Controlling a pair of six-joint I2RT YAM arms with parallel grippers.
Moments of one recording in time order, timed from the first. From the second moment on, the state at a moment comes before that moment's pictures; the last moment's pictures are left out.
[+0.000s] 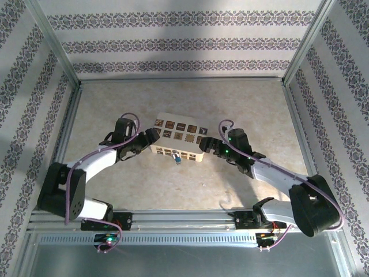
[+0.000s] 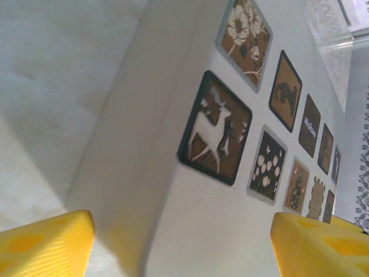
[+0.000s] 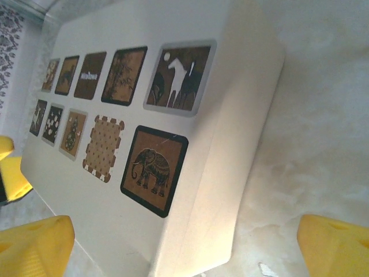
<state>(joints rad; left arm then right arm) -0.24 1.43 0.70 -0.04 0.42 -0.82 0.44 1.27 0.51 0.11 -0.29 0.73</state>
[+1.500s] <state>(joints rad) -0.26 1.15 0.56 -0.07 0.39 -0.84 0.52 1.18 0.48 0.15 -0.36 0.66</state>
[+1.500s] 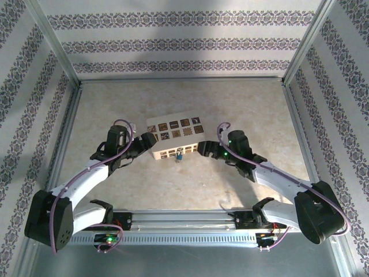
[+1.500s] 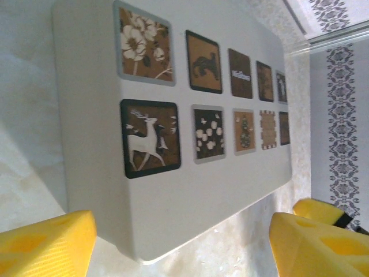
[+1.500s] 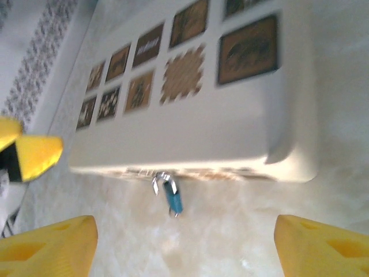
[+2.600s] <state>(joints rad) -0.19 1.37 0.58 0.07 0.48 -0.84 0.72 1.67 0.53 0.56 -0.28 0.80</state>
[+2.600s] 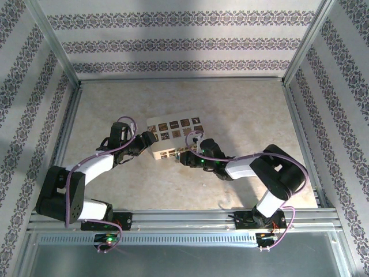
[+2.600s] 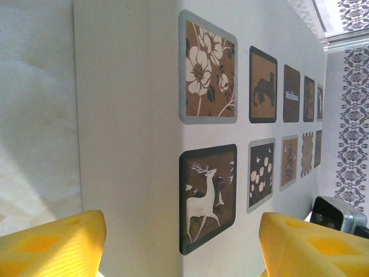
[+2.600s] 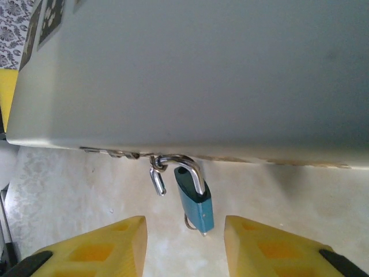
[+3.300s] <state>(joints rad) -0.19 1.37 0.58 0.08 0.48 -0.85 0.74 1.72 0.50 0.72 -0.17 0.89</state>
